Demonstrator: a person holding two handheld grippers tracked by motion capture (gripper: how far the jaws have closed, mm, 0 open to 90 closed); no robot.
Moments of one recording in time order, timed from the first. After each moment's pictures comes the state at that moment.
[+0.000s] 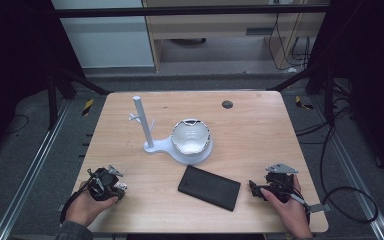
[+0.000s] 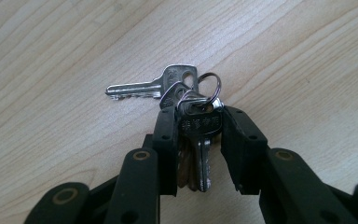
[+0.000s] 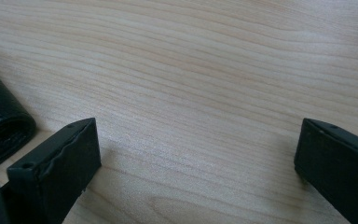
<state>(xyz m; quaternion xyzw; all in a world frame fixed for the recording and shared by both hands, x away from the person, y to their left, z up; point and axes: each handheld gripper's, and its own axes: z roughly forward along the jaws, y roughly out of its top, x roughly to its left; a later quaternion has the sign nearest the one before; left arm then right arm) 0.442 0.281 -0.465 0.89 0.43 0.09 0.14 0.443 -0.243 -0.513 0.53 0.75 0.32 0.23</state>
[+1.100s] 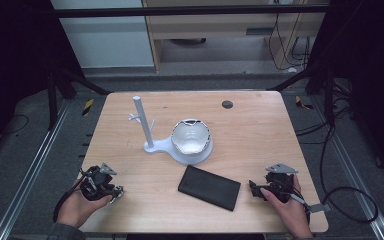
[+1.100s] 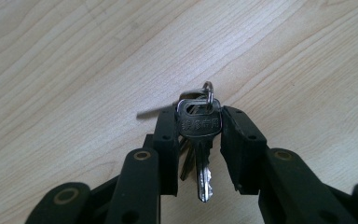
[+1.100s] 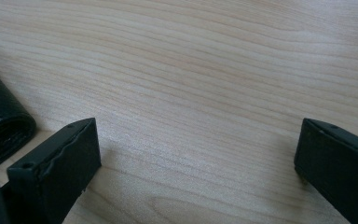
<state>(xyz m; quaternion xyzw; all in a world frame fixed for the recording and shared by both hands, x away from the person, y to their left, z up) 0.437 0.293 -0.444 0.88 0.42 0.10 0.18 0.443 -0.243 -0.513 0.53 0.75 0.32 0.23</state>
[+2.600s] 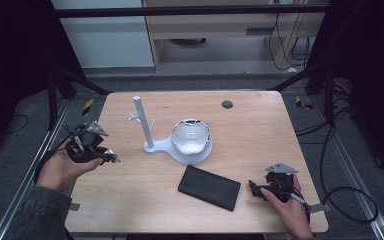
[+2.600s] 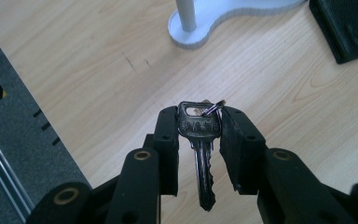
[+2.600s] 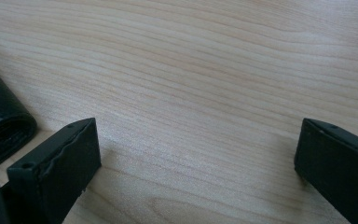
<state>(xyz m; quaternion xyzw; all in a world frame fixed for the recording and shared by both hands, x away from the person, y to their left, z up) 0.477 0.283 -0.316 0.89 0.38 0.16 0.18 0.444 -0.243 -0.513 0.53 0.75 0.32 0.23</state>
